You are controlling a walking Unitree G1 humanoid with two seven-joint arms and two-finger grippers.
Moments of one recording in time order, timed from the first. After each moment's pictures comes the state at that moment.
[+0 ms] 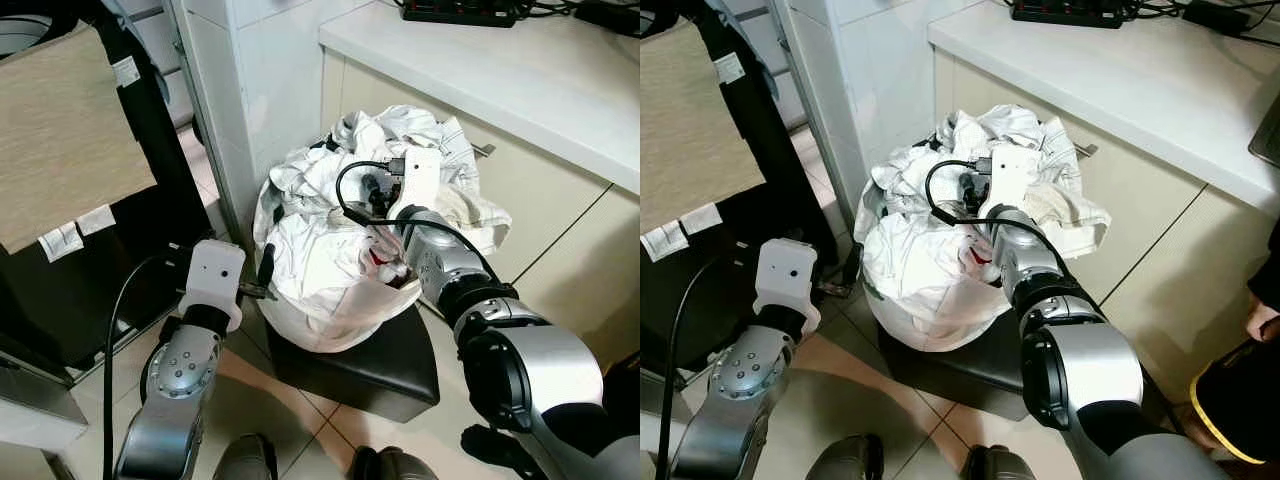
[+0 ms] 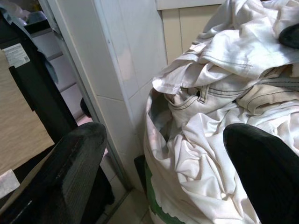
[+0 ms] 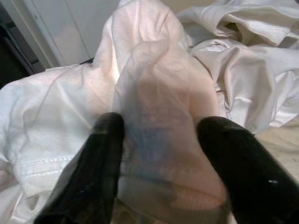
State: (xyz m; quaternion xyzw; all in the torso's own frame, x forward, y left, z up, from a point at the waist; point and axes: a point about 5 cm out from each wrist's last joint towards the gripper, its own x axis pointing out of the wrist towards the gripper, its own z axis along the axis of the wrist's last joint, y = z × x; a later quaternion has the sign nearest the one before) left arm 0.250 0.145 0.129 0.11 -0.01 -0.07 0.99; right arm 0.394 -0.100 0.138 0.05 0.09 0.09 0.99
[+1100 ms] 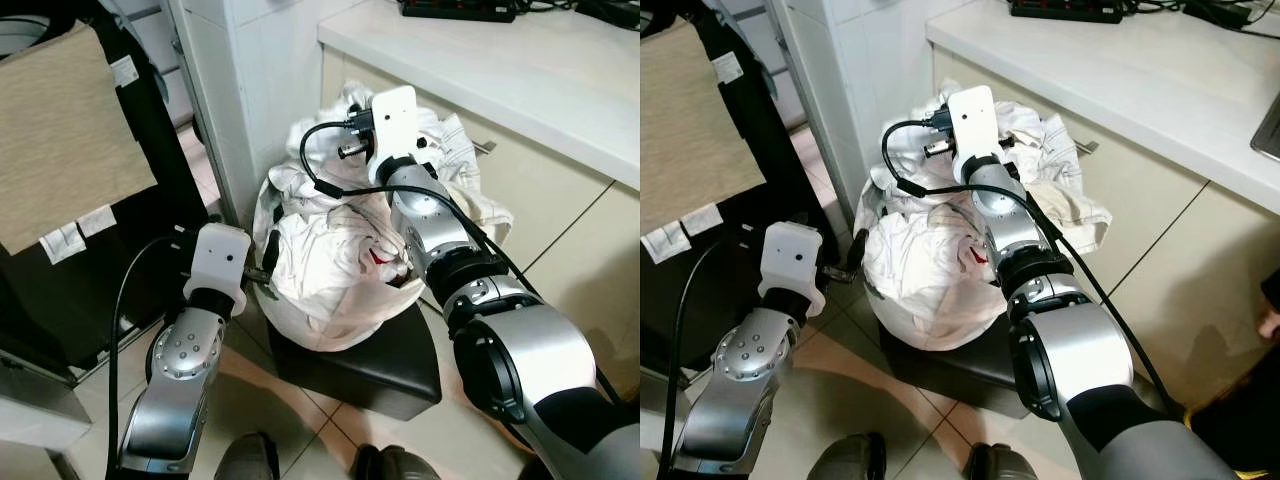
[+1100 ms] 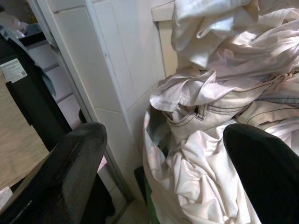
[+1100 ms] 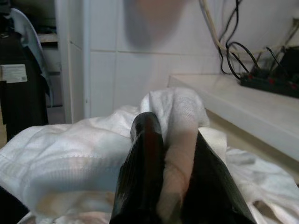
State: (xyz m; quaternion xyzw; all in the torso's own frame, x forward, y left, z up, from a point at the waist) left arm 0.264 0.141 0.140 0.12 -0.03 -0.08 0.99; right arm 0.402 -0.066 0.210 -0.08 -0.12 0.15 0.98
